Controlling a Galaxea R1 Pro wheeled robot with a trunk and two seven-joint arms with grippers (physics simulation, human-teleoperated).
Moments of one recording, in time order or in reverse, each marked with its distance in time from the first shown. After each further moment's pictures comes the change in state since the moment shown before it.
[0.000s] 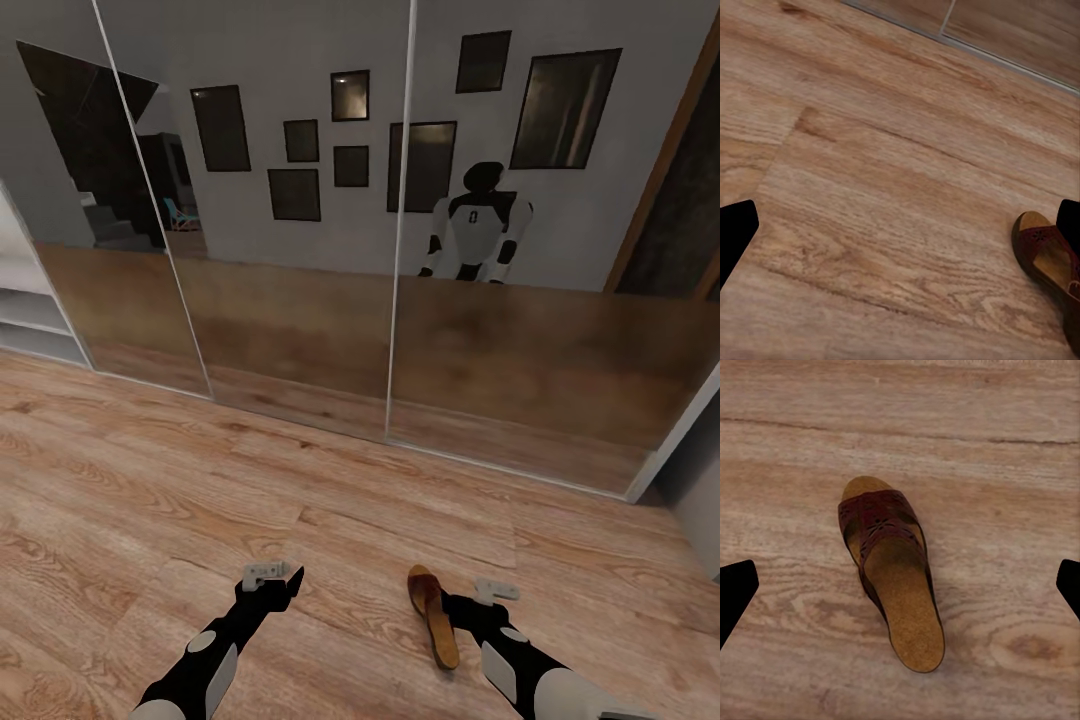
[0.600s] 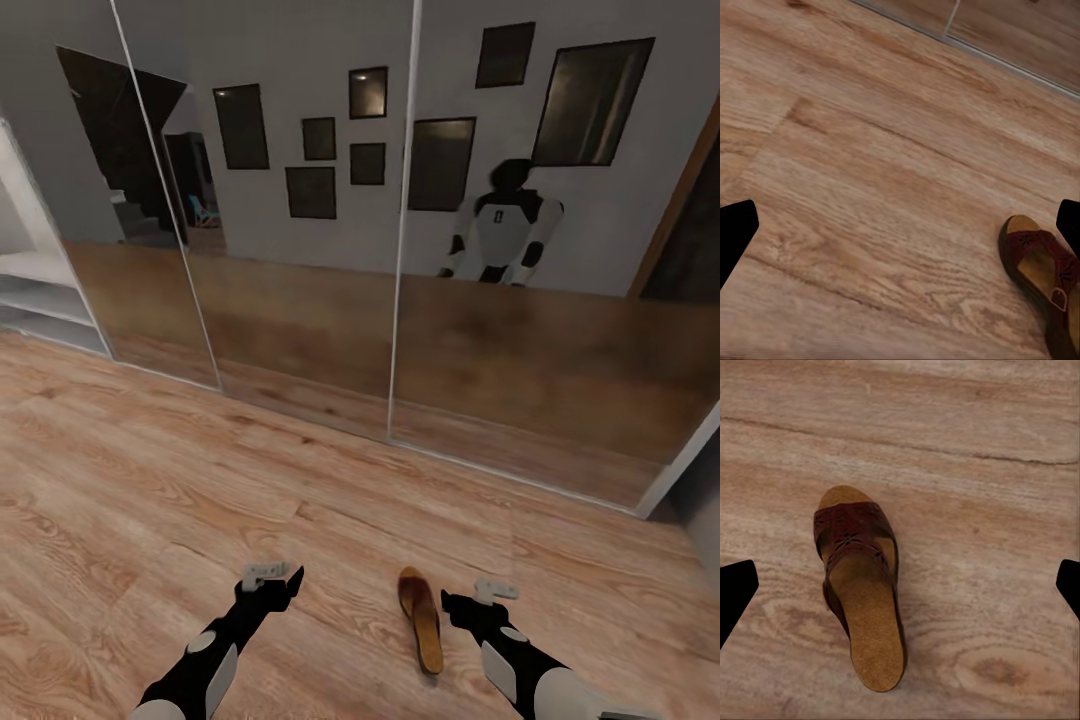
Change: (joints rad) left arm 0.000 0.000 0.001 0.000 0.002 -0.002 0.001; right arm 0.000 0.000 0.002 -0.001 0.000 0.000 0.000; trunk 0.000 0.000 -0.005
